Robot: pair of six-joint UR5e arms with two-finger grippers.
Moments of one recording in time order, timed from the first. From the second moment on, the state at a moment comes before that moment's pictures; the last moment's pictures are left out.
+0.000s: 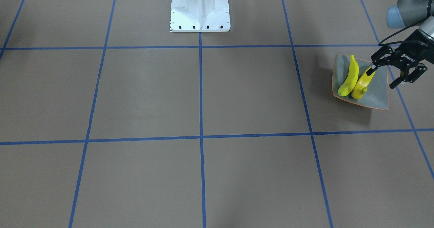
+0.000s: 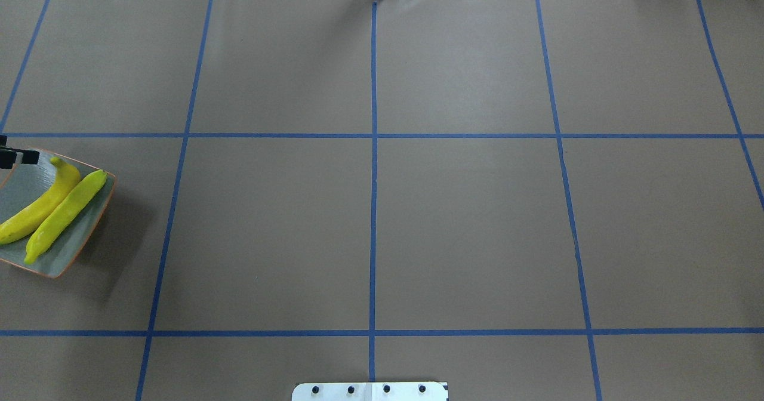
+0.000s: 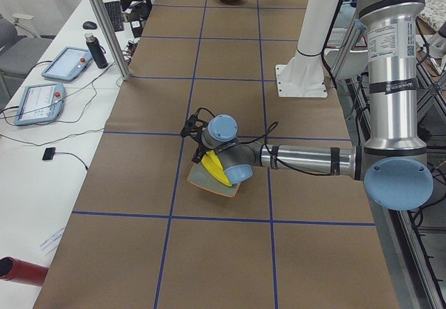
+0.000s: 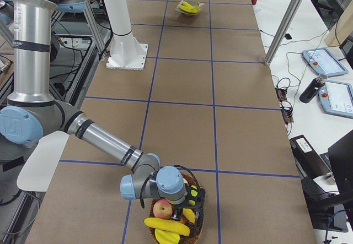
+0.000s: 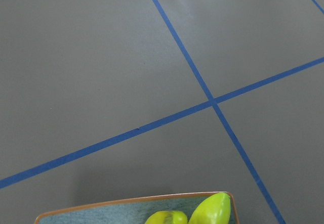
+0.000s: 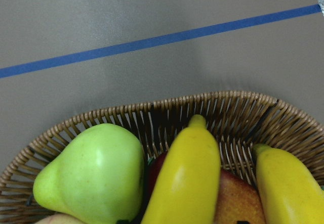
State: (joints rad) left arm -1.16 -1.45 -1.66 -2.68 -2.31 -0.61; right arm 1.61 -1.68 1.17 -0.88 2.25 0.32
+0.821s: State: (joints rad) left arm -1.16 -1.45 -1.65 -2.68 -2.32 -0.62; right arm 1.69 -1.69 1.37 -0.88 2.26 0.28
